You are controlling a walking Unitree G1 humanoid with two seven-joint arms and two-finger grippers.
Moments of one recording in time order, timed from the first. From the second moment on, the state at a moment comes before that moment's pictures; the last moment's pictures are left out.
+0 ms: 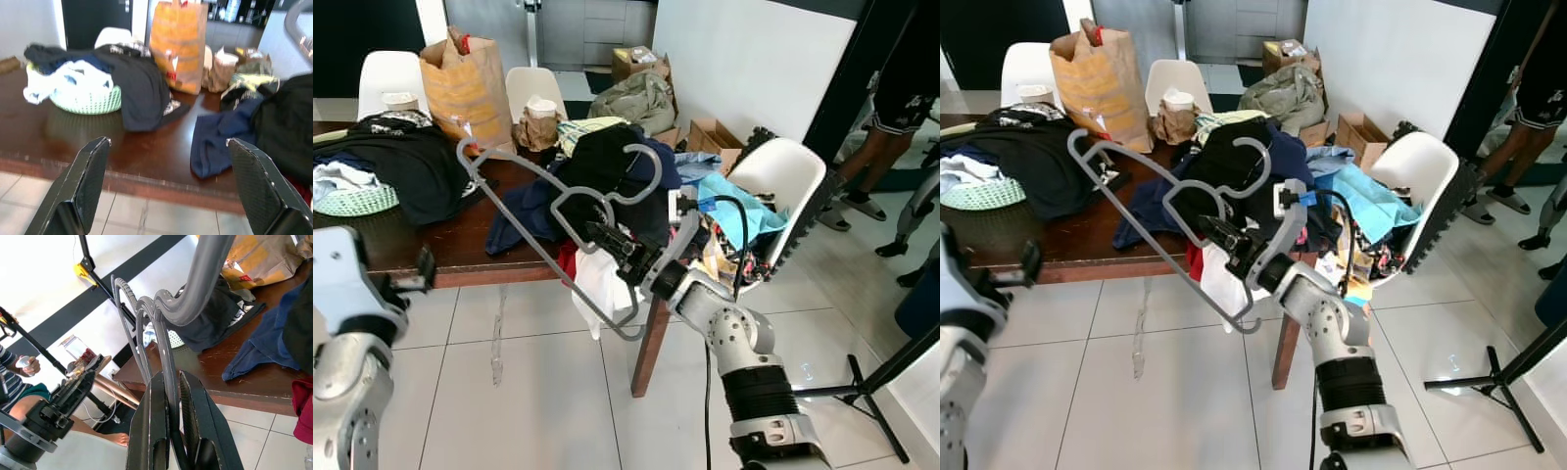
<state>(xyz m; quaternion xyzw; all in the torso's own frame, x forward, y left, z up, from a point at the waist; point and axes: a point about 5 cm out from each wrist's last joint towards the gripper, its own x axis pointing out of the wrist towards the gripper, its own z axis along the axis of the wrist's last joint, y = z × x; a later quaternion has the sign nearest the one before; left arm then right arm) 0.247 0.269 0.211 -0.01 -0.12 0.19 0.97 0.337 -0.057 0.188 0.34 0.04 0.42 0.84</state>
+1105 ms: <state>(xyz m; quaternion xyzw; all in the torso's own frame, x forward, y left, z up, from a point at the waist) 0.243 0.278 0.229 0.04 -0.17 0.24 0.95 0.338 -0.052 0.195 0.28 0.00 0.42 0.86</state>
